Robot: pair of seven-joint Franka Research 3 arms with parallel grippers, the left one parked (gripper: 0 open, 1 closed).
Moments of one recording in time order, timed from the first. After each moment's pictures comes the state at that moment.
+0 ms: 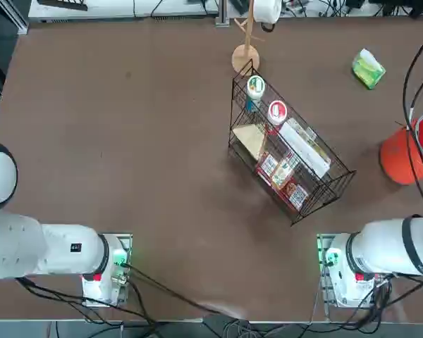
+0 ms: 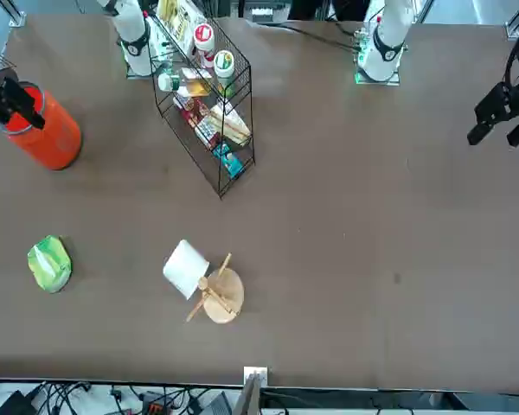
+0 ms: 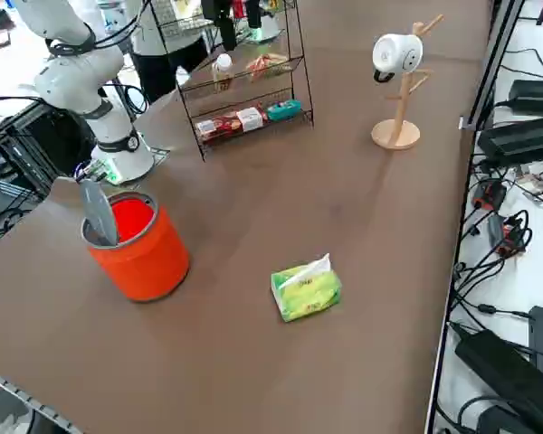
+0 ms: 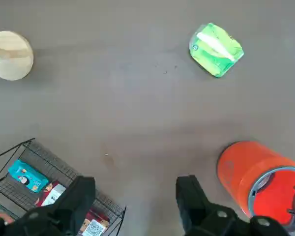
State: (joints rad) arm -0.05 -0.09 -0.01 -1.63 0.02 1.55 0.08
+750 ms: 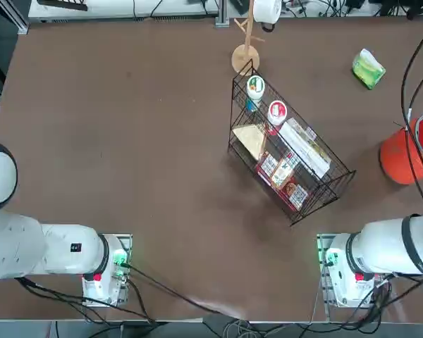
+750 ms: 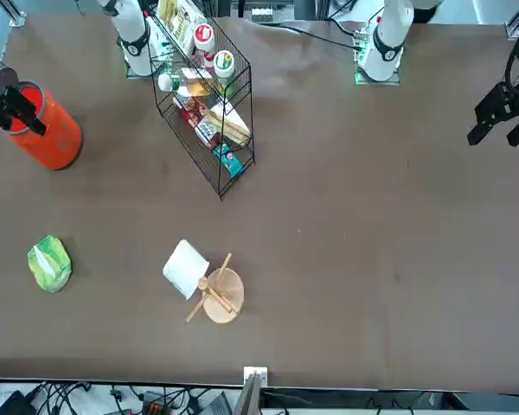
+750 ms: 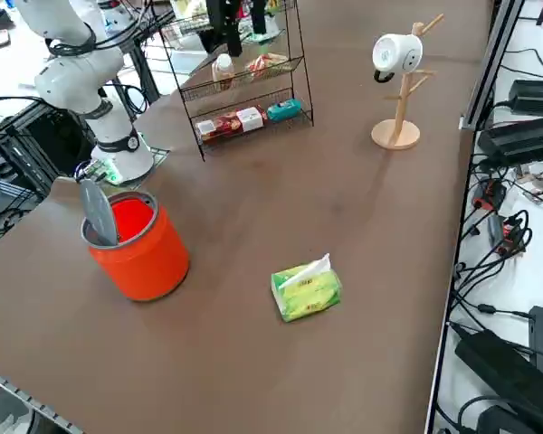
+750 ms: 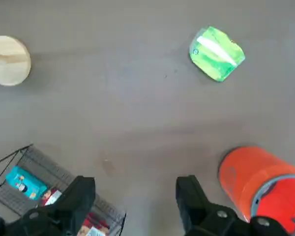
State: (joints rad) arm -0.05 -0.04 -0.01 -1.63 0.01 1.61 0.08
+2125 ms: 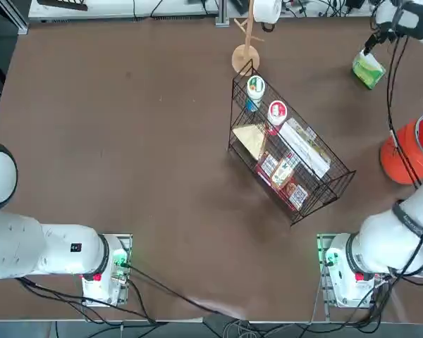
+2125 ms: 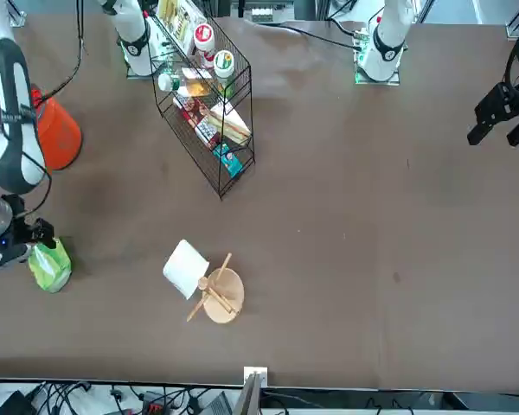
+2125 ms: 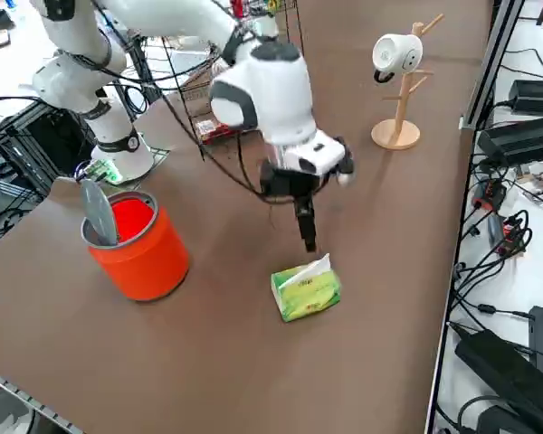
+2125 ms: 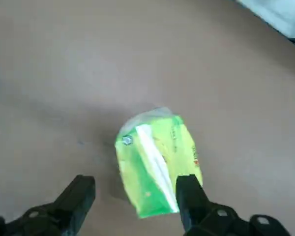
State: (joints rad) arm -0.23 0.54 -0.03 -1.65 -0.09 2.36 -0.72
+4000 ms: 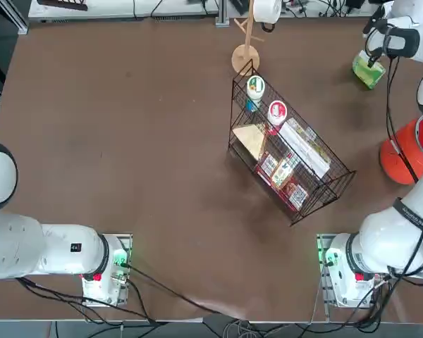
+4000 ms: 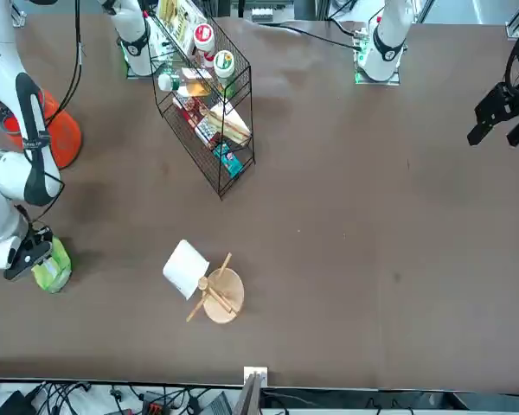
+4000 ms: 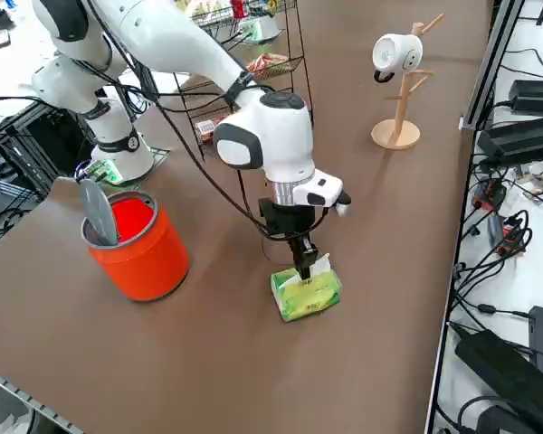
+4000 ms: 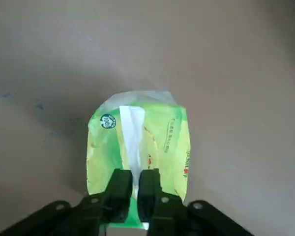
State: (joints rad) arm -0.25 0.64 -0.03 -1.65 -0.28 2.47 -0.84
